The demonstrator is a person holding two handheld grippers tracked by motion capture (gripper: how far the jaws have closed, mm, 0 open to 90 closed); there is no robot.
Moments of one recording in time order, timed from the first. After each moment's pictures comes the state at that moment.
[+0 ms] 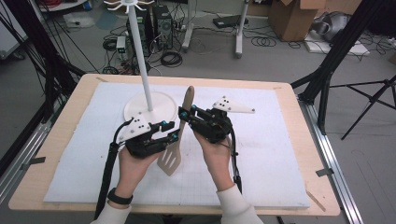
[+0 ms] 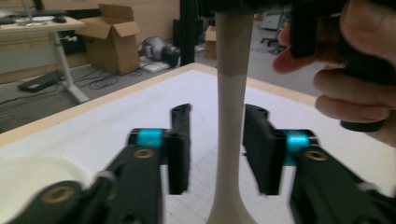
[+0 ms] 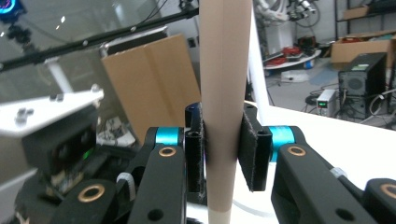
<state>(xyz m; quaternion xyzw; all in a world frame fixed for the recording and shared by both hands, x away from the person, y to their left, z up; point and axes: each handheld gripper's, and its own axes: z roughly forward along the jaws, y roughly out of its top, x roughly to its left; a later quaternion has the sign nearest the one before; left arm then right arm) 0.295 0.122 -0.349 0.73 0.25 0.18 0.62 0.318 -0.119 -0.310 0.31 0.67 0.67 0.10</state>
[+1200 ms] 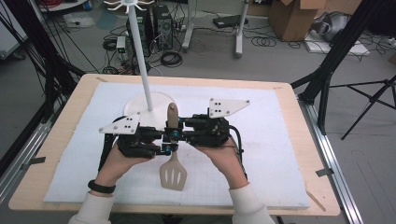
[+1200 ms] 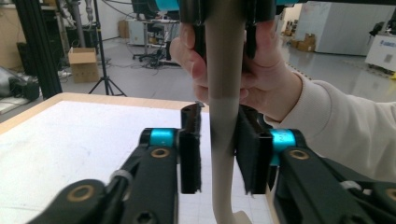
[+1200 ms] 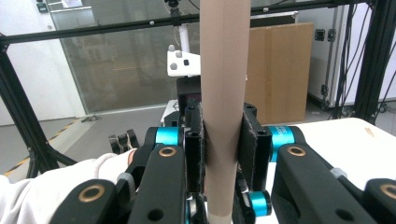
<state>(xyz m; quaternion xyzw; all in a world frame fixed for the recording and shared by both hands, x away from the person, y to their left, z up) 0.307 0.138 -0.340 0.74 0.03 -0.01 0.68 0.307 -0.115 -0.289 0.07 0.73 0.68 -0.02</state>
